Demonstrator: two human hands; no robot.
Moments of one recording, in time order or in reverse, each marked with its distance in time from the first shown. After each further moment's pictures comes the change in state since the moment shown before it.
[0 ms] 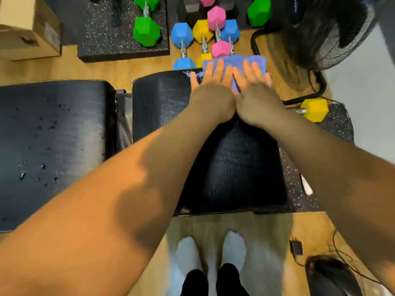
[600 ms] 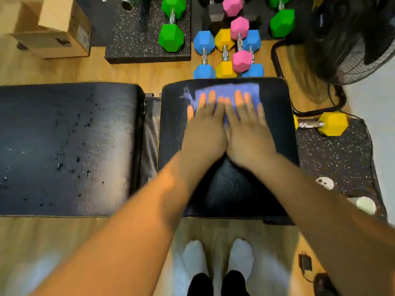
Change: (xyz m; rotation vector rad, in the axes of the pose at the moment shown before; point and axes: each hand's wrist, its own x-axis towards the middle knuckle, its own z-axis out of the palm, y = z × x) left_hand -0.079 -0.045 0.012 -0.113 0.124 -0.093; right_hand -0.053 -0.065 0.028 -0.138 0.060 -0.148
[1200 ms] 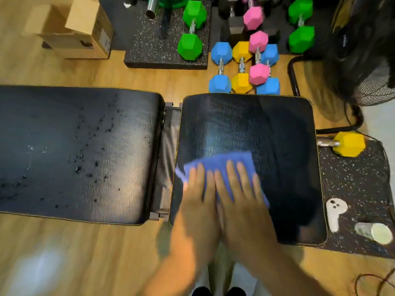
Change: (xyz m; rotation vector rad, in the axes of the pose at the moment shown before) left_hand -0.138 -0.022 0.028 -0.127 0.029 -0.027; right_hand -0.100 -0.061 0.029 0.029 -0.007 -0.128
